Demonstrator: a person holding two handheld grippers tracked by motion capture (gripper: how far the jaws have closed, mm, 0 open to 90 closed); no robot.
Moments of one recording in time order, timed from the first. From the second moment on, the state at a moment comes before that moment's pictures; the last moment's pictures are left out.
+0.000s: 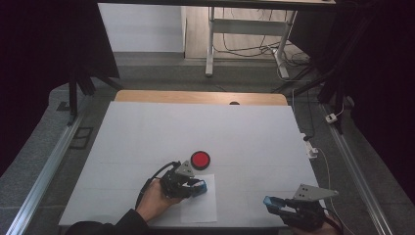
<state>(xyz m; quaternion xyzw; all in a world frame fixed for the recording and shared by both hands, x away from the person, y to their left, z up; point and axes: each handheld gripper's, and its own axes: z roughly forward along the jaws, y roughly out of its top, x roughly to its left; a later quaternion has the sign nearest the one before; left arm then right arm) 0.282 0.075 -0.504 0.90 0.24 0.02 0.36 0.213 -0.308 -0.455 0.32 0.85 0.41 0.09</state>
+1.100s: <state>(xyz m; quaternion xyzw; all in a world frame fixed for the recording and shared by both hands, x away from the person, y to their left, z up) 0.284 0.098 -0.474 0.87 0.24 0.01 0.42 0.213 -0.309 -0.455 0.32 0.85 0.41 0.08</state>
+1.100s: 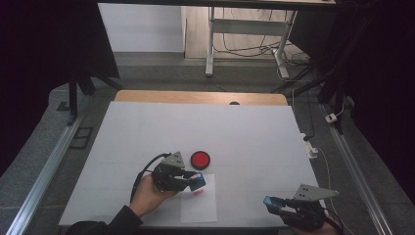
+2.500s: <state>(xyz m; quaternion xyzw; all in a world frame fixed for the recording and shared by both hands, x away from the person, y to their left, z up) 0.257 0.133 -0.437 0.83 0.22 0.04 0.52 0.213 -0.309 -0.455 0.32 0.85 0.41 0.08</state>
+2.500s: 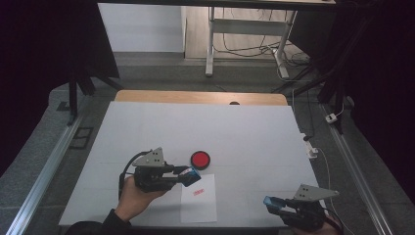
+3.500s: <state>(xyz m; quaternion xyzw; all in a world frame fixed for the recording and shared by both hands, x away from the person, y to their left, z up) 0.261 0.133 -0.440 0.83 0.20 0.02 0.52 0.214 -0.304 -0.447 0.31 0.83 0.45 0.07</state>
